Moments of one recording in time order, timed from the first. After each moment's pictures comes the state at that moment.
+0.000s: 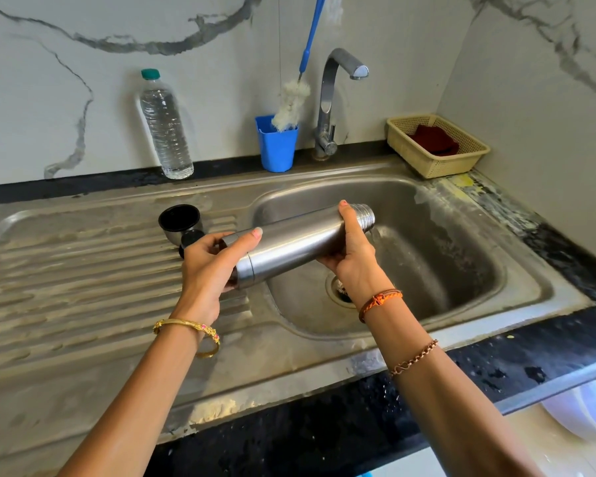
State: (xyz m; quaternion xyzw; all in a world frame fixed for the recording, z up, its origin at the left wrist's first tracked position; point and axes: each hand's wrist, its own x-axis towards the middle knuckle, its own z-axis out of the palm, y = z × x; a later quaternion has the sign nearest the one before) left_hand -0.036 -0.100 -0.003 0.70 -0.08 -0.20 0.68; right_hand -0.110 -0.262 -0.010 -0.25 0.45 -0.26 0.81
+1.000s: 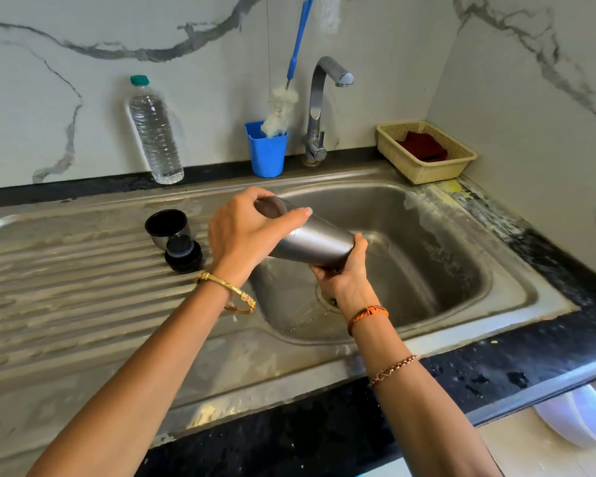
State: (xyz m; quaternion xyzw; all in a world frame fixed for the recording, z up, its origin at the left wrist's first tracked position) left_hand -0.059 -0.154 0.047 0.84 -0.28 0.00 0.46; right_hand -0.119 -0.272 -0.033 -0.08 0.42 -0.26 0.86
